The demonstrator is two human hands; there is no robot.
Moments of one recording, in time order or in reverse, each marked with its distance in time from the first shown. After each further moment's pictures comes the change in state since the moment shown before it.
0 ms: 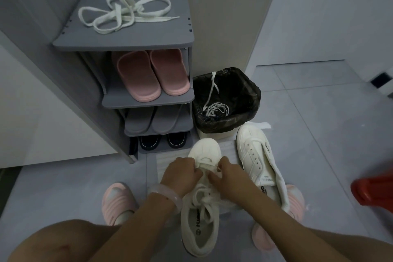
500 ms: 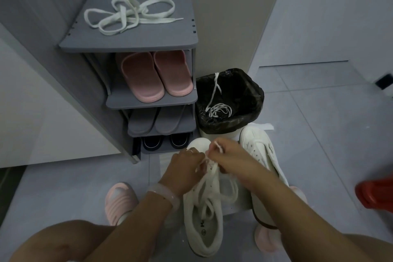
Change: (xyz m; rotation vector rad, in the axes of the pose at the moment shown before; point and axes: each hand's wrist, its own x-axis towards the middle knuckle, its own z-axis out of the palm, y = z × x) left_hand 0.003 -0.004 -0.008 0.146 0.108 0.276; right_hand 0.006 -0.033 -0.040 0.603 -0.071 -0.056
